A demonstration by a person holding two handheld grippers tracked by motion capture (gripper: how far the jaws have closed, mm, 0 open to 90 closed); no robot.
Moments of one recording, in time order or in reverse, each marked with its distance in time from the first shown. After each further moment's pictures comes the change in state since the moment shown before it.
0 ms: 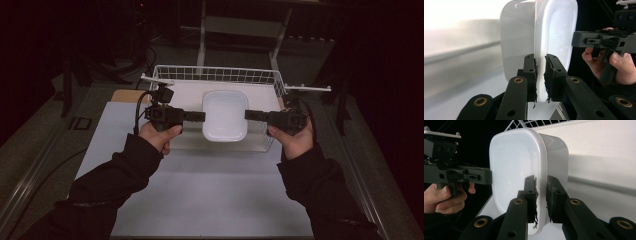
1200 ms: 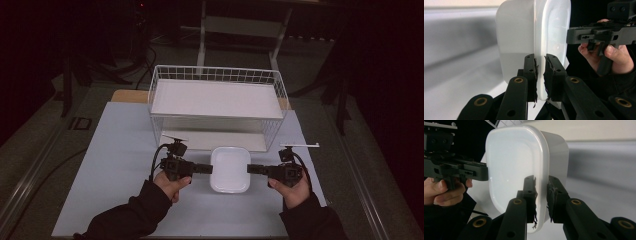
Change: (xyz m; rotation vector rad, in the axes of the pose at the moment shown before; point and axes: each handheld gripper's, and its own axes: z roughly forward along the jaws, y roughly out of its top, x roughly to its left) left arm 0.034 -0.118 0.059 0.171 -0.054 -0.100; right arm -0.057 -0.130 0.013 0.162 -0.011 0.144
